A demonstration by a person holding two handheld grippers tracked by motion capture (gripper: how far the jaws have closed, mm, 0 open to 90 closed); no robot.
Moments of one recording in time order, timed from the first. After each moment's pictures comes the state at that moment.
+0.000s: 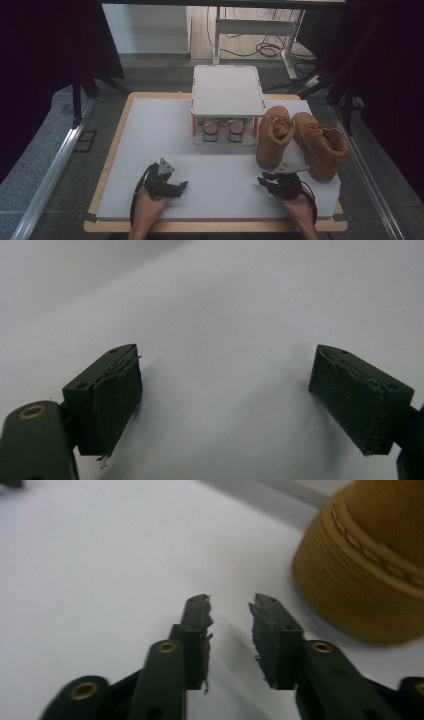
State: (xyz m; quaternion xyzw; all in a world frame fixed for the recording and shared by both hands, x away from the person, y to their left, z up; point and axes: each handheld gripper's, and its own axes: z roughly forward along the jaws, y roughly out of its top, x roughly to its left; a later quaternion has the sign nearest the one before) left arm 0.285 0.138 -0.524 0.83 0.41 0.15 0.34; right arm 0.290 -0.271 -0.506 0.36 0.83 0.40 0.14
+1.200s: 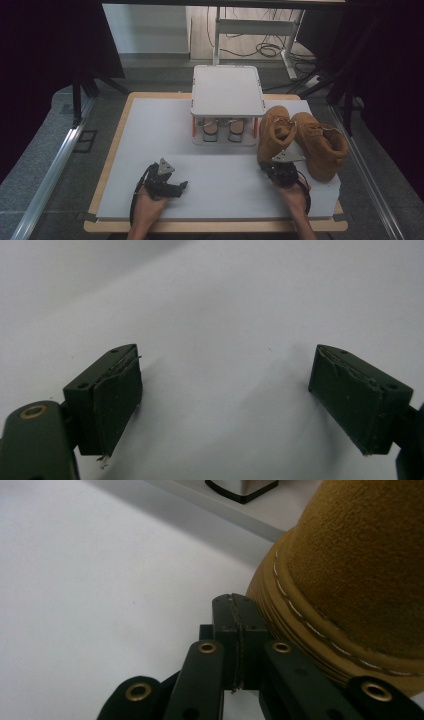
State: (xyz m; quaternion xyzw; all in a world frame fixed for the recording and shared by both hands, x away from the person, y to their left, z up) left arm 0.285 0.138 -0.524 0.83 0.41 0.15 0.34; right arm 0.321 -0.268 -0.509 0.39 0.81 0.39 0.19
